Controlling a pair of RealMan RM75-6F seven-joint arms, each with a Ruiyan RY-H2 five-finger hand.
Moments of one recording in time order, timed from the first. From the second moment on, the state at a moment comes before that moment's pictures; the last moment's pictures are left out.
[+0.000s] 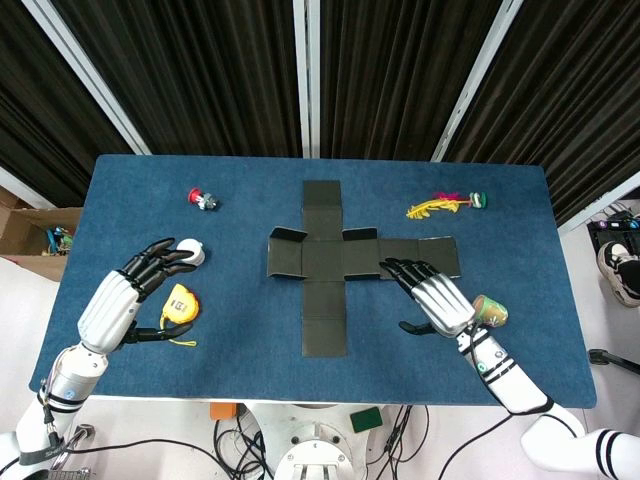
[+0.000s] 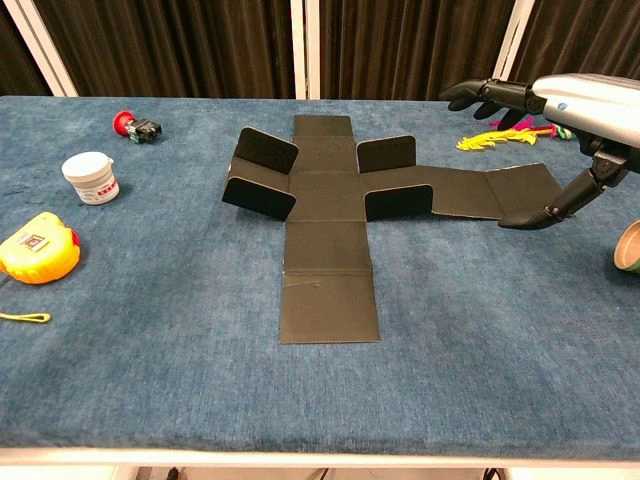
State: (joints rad) left arm -0.32 -1.12 -0.10 -1.76 1.81 1.50 -0.30; right arm 0.50 -1.32 0.13 -1.64 -1.59 1.05 -0.07
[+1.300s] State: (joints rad) left arm -0.23 -1.18 -0.02 -1.59 1.68 1.50 -0.14; right arm 1.02 -1.62 0.39 -1.41 0.03 1.04 -1.12
